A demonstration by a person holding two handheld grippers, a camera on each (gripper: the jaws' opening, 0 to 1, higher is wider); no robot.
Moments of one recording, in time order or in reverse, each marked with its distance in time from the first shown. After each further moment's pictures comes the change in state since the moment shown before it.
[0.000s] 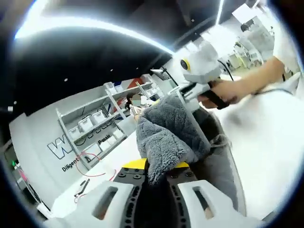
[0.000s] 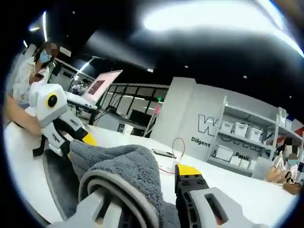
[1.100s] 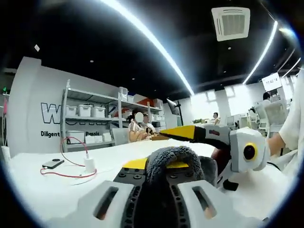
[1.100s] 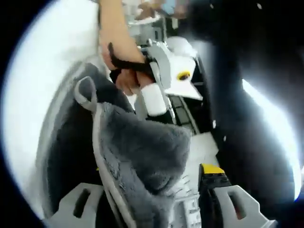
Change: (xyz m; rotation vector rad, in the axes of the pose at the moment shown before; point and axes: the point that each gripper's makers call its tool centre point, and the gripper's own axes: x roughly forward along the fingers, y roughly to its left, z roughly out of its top) left arm -0.019 0.013 0.036 -0.439 -0.226 -0.009; right arm 0.003 0.108 0.028 -1.115 -0.237 0.160
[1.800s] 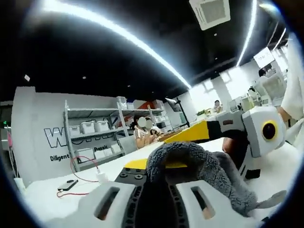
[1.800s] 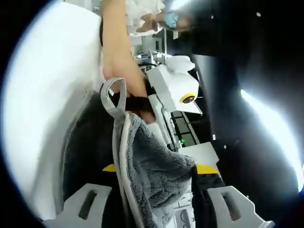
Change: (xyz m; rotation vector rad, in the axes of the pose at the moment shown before) left arm 0.002 0.001 0.004 0.173 -0.011 0.020; right arm 0.001 0.005 0.021 0.085 -0.009 0.023
